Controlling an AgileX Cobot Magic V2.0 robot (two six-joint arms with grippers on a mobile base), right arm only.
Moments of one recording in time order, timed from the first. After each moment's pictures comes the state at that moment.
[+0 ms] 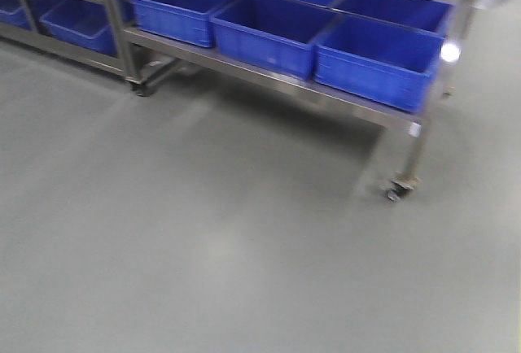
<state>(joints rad) -0.01 0.04 -0.35 0.02 0.60 -0.09</state>
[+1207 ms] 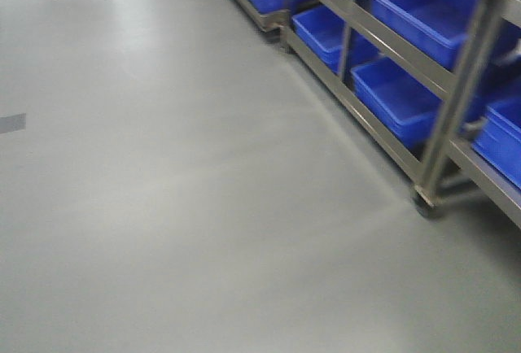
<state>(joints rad) -0.01 0.04 -0.35 0.02 0.60 -0.09</state>
